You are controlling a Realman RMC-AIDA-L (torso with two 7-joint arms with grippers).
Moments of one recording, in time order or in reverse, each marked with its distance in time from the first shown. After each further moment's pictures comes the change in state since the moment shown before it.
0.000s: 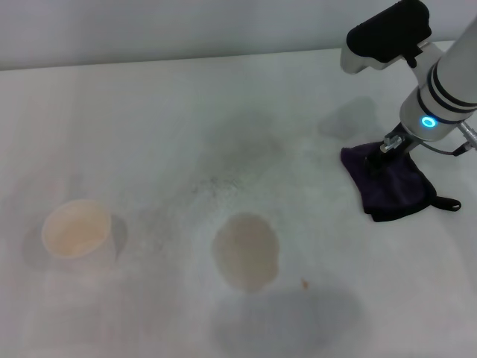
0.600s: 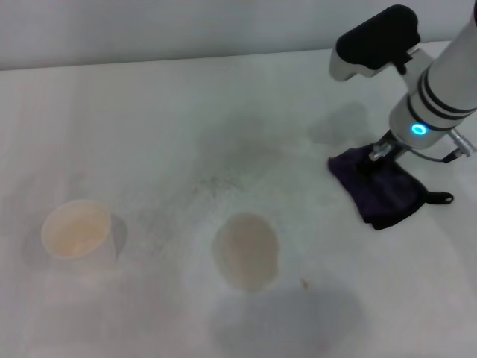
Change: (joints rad) left arm -0.006 0.000 0.002 0.000 0.000 -0.006 0.000; right arm -0.017 0.005 -0.052 -0.047 0.052 0.022 0.001
